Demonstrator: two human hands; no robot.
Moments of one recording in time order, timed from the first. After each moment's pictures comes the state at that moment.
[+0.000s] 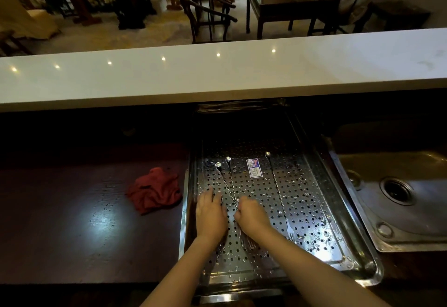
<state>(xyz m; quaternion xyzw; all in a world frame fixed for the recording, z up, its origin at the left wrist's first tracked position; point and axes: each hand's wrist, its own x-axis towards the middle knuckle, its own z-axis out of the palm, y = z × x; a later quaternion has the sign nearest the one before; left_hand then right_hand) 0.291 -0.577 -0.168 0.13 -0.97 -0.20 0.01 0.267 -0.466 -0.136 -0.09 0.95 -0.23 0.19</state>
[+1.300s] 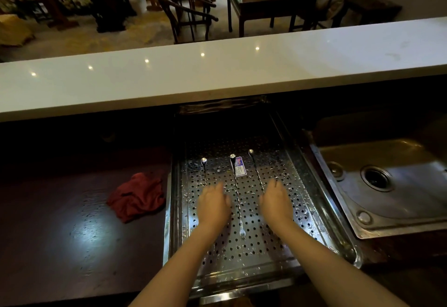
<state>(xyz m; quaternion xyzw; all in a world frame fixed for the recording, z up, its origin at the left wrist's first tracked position) 0.264 -0.538 -0.144 0.10 -0.97 -0.22 -0.01 0.244 -0.390 -0.145 0.05 0.98 -0.21 0.02</state>
